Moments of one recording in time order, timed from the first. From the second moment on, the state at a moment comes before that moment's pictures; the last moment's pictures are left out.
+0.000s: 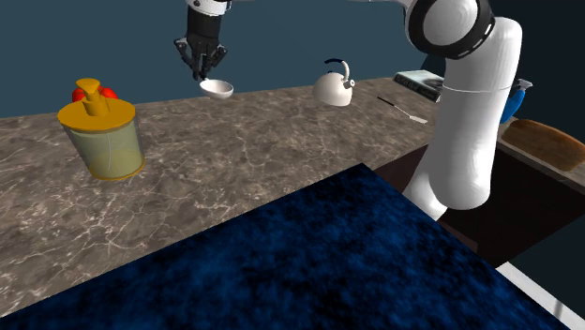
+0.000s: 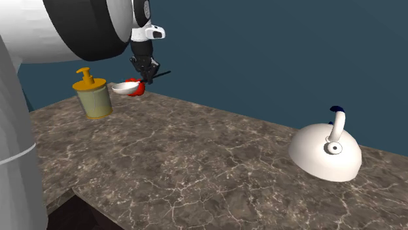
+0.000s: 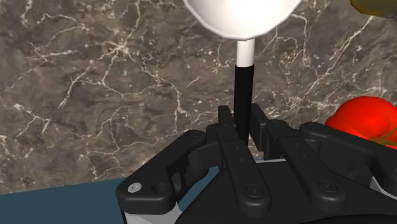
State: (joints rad) arm 0.31 0.37 0.06 -1.43 0.00 1.95 0.59
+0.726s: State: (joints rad) arm 0.43 0.57 0.08 -1.17 -0.05 1.89 0.74
